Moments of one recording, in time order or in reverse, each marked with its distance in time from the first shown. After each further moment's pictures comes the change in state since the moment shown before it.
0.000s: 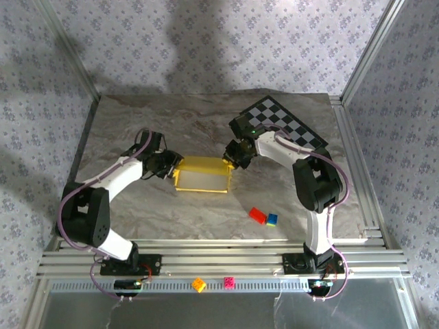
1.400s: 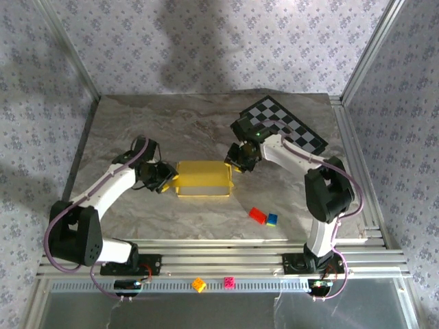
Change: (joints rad) left arm 0.006 -0.146 -0.039 -0.310 -0.032 0.256; right arm 0.036 -0.148 -0.069 -0.092 0.055 -0.161
